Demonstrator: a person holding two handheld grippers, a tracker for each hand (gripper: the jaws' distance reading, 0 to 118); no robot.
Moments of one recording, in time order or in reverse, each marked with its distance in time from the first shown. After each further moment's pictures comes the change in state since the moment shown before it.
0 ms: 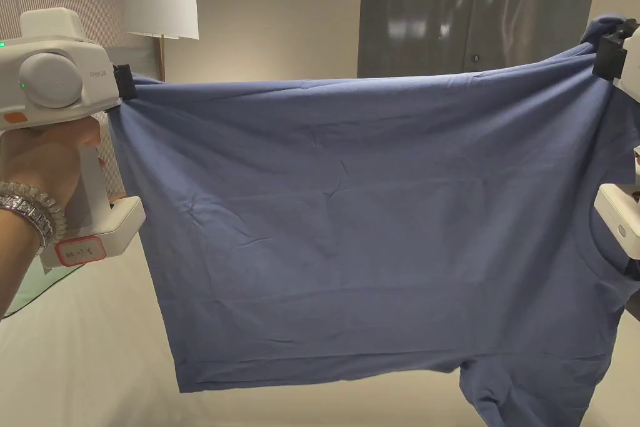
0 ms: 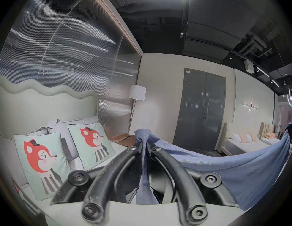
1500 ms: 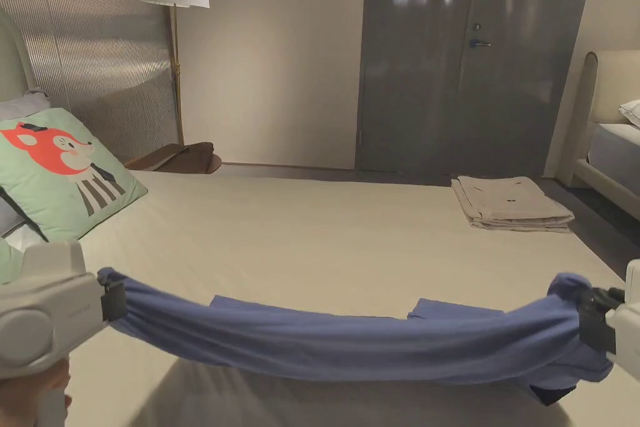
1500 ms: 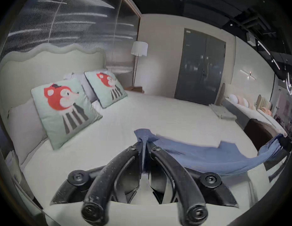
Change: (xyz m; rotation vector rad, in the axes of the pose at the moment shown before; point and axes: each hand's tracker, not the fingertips) left arm -0.112 -0.200 0.253 -0.454 0.008 -0.072; right arm 0.032 -0.160 0.312 -0.567 0.163 0.051
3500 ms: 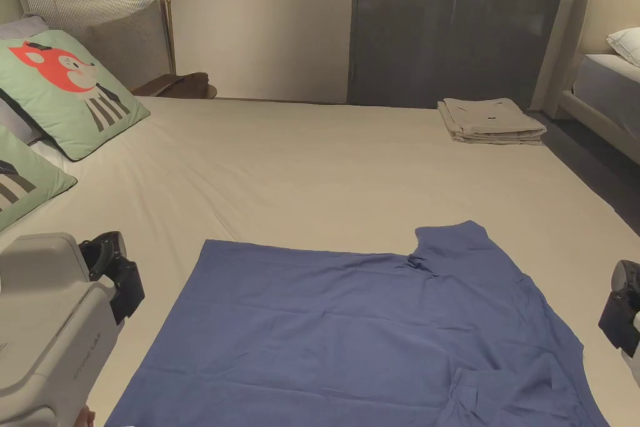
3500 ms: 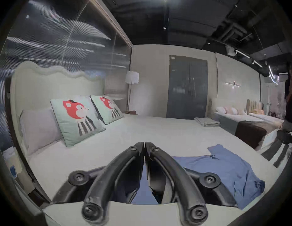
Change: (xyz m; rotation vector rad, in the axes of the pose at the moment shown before) left arm 0.008 -0.133 0.183 0.337 -0.080 -0.045; right arm -0.030 -0.114 0.176 0.236 -0.167 -0.126
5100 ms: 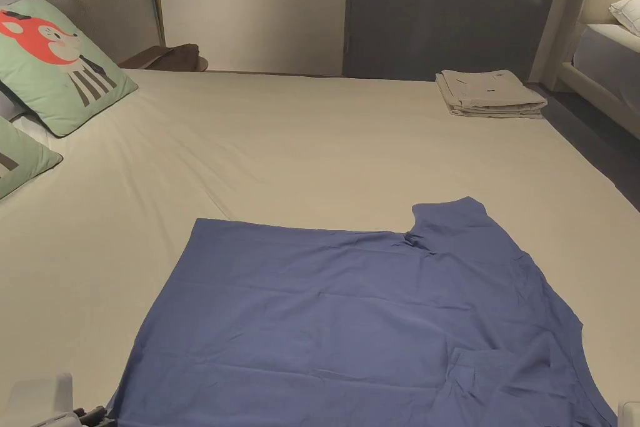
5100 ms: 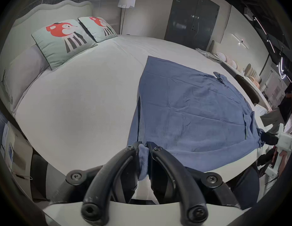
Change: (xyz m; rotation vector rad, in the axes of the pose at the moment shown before) left arm -0.075 -0.127 -0.029 -0.740 -0.063 0.041; right arm 0.039 -0.136 -0.011 -0.688 0.088 0.084
